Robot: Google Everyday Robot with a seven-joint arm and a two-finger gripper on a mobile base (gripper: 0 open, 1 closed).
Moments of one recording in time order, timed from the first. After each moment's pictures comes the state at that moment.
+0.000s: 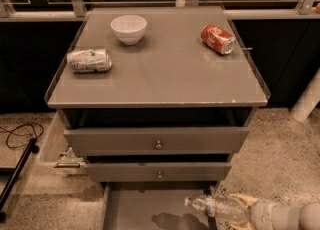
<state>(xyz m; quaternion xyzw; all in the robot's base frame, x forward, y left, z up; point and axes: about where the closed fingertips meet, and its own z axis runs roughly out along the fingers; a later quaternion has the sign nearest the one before) 0.365 -0.256 0.483 -0.66 0.66 0.04 0.35</state>
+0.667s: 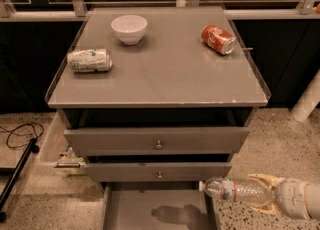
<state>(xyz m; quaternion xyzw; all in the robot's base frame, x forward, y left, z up) 0.382 -0.292 0.591 -0.68 0.61 0.04 0.40</state>
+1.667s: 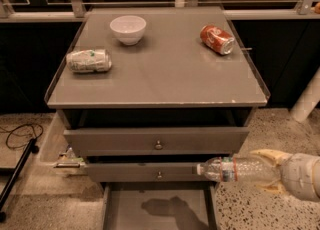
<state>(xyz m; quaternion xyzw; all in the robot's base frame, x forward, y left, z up) 0.398 -0.277 0.699 -0.73 0.57 -0.07 0.37</state>
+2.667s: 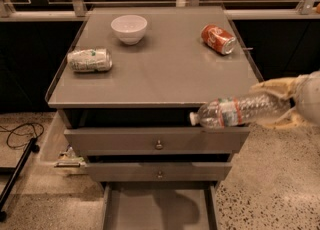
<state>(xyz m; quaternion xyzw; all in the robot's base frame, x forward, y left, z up) 0.448 -0.238 0.881 -0.78 0.49 -0.08 0.39</state>
